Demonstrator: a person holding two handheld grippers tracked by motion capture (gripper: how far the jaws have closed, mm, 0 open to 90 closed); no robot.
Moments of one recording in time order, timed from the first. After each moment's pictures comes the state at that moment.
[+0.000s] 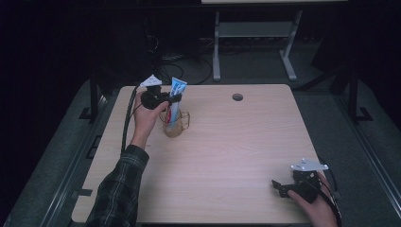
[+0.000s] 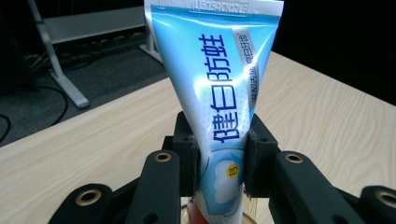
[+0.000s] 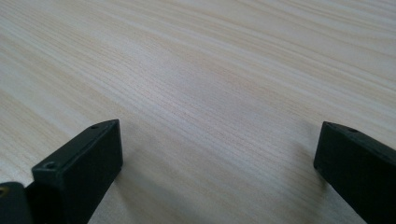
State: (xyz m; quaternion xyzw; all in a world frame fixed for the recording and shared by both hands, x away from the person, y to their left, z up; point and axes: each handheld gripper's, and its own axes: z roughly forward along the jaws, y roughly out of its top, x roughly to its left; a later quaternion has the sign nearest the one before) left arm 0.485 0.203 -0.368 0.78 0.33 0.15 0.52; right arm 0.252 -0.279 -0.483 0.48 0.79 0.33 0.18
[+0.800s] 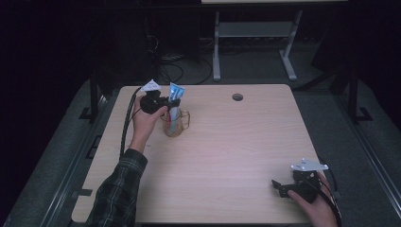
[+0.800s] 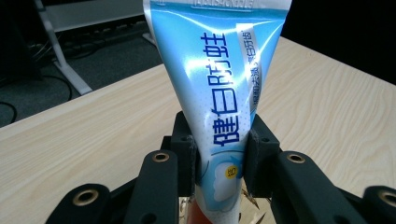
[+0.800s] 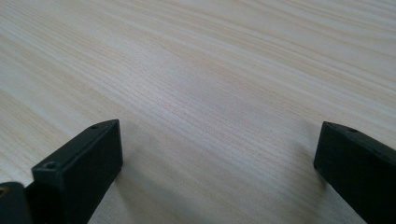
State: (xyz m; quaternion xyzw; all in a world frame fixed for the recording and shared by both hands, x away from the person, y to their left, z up) left arm 0.479 0.209 -0.380 0.78 0.34 0.15 0.50; right arm 0.252 -0.279 -0.483 0.48 0.79 0.33 0.18
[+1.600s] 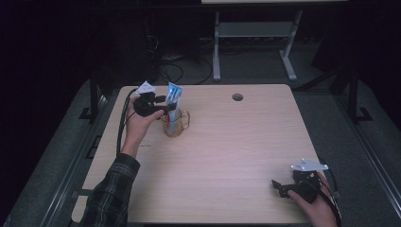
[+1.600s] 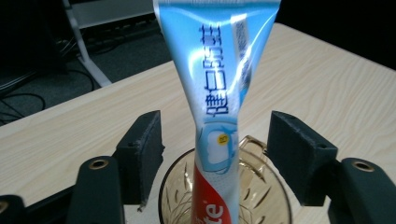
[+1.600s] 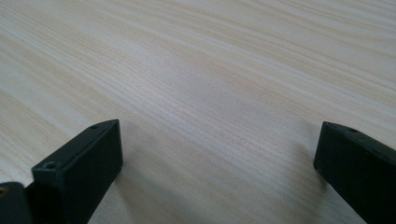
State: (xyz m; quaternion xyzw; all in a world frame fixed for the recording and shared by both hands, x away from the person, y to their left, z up) left arm 0.461 0.222 -0.369 0.78 0.36 0.18 0.48; right arm 0.252 -0.279 -0.483 0.48 0.79 0.33 0.18
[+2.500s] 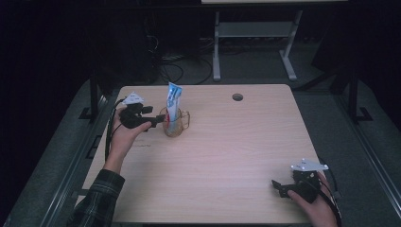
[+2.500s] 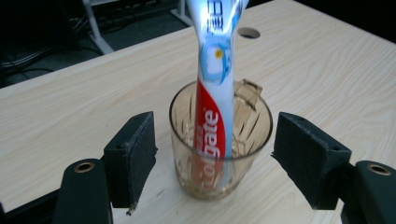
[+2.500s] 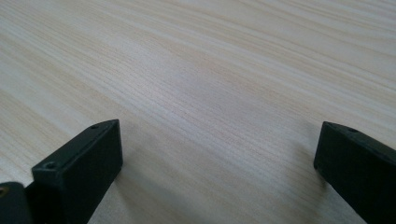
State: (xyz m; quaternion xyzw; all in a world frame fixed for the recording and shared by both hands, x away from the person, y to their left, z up) left arm 0.416 0.252 -0.371 0.79 0.39 0.18 0.44; right arm 0.252 -0.279 -0.483 0.48 0.79 0.33 0.18
